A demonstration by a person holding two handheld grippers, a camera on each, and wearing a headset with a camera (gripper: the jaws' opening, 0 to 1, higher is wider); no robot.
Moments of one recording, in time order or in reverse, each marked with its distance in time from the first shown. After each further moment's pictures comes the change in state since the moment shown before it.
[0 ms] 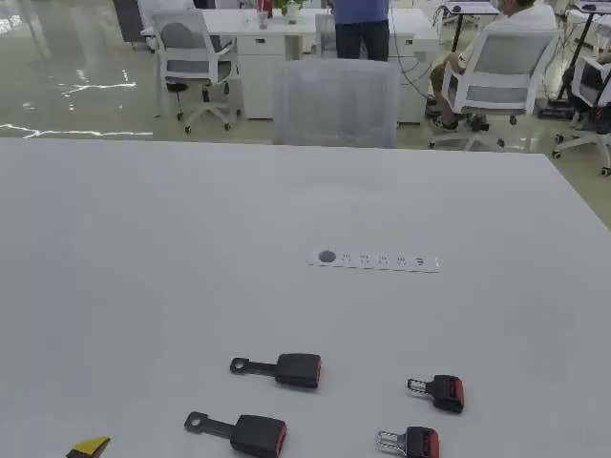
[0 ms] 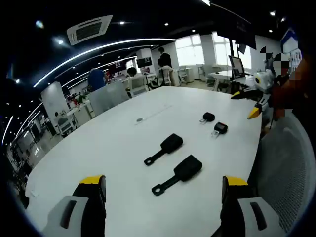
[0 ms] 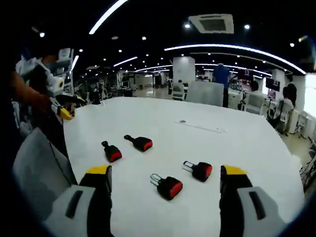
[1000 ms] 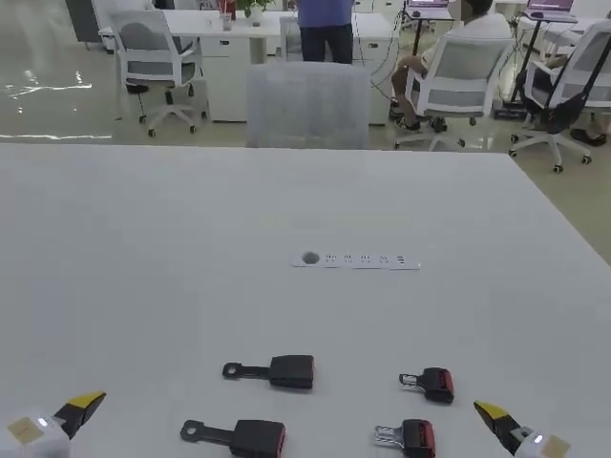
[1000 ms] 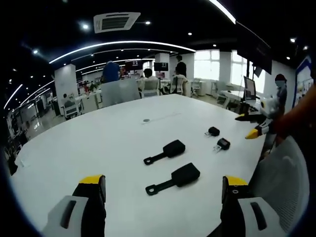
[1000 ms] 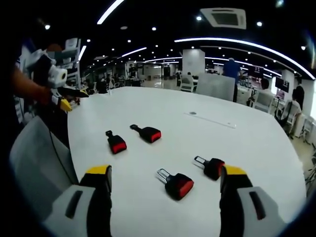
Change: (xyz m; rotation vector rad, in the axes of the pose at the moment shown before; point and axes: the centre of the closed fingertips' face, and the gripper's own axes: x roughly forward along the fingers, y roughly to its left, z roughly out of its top) left arm -0.001 -0.005 -0.001 -0.130 -0.045 -0.015; right arm 0.011 0.000 0.003 0.028 -0.017 0.014
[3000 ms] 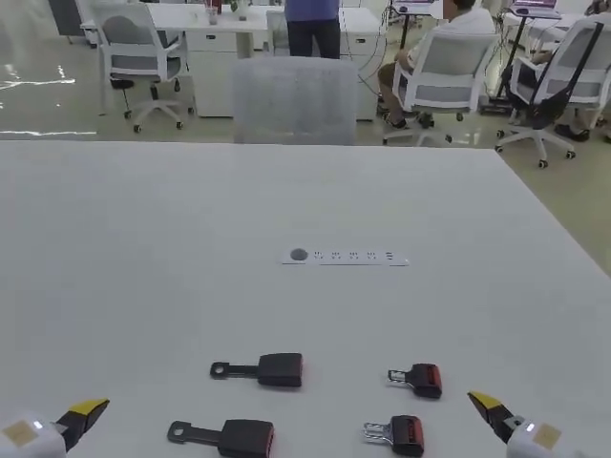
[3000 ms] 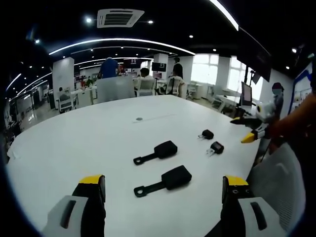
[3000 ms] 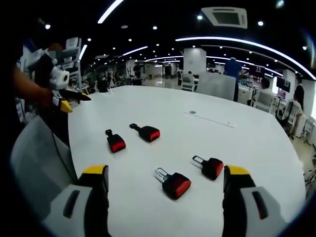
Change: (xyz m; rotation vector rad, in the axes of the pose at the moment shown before) left arm 0.014 -0.014 -0.003 -0.064 -0.008 -0.066; right arm -0.003 -0.005 0.000 -0.002 0.012 0.011
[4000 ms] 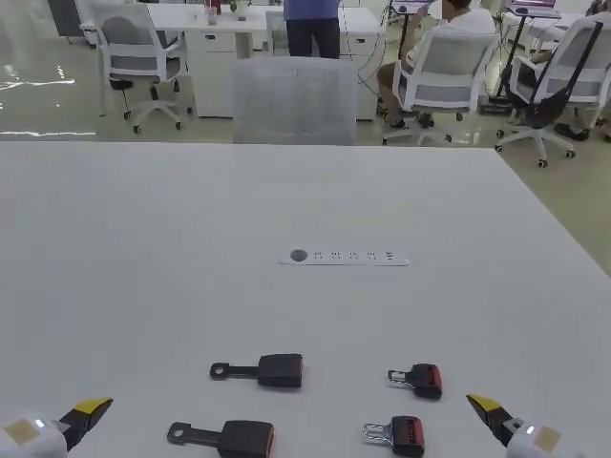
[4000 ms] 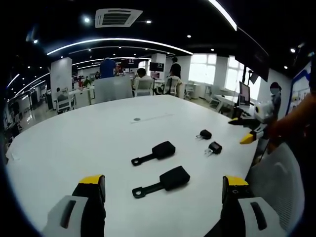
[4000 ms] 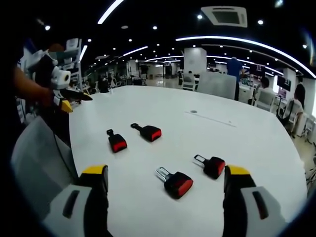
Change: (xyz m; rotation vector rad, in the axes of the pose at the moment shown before) left arm 0.002 -0.002 0.002 0.004 0.002 -0.021; right arm 0.000 0.002 -0.001 0.010 0.001 0.009
